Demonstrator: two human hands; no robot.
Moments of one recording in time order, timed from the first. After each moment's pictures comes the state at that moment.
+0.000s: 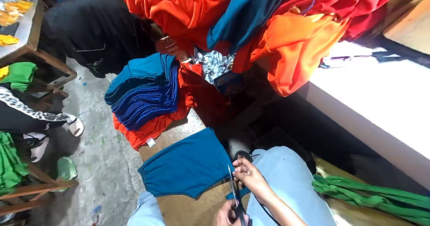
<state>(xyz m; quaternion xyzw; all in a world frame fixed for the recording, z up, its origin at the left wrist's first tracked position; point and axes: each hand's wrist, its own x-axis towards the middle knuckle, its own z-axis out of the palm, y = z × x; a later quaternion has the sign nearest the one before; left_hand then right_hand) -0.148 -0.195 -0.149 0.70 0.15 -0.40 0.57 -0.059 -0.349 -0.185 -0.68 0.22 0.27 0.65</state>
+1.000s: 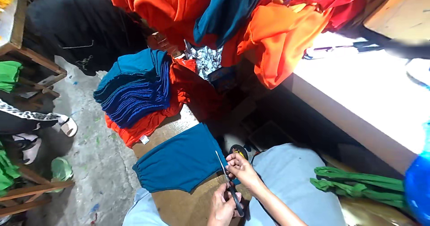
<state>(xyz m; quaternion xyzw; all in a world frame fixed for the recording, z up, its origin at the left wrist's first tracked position) -0.129 -0.219 -0.155 0.62 0.23 -0.36 0.66 -0.066 -0.351 -0.190 -0.66 0.21 0.25 0.67</state>
